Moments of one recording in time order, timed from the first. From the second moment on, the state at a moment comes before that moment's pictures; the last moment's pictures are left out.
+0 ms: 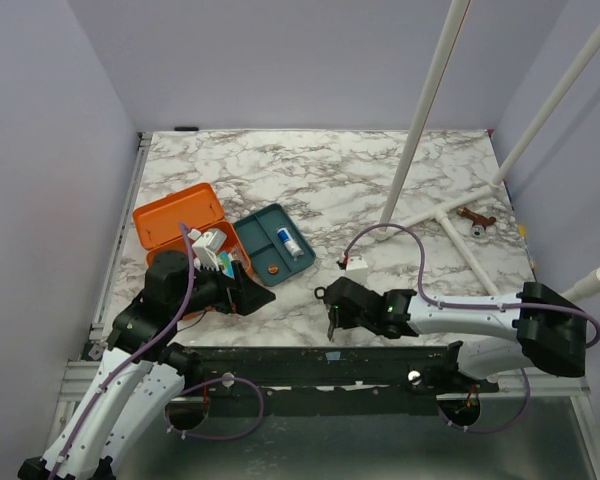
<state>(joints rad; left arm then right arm) -0.43 0.47 0.63 -0.61 0.53 -0.59 1.18 1.33 0.64 -0.27 0.38 0.87</state>
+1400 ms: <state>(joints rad) -0.43 0.45 0.63 -0.63 0.44 -0.54 1.30 1.65 0.89 -0.50 0.59 1.09</state>
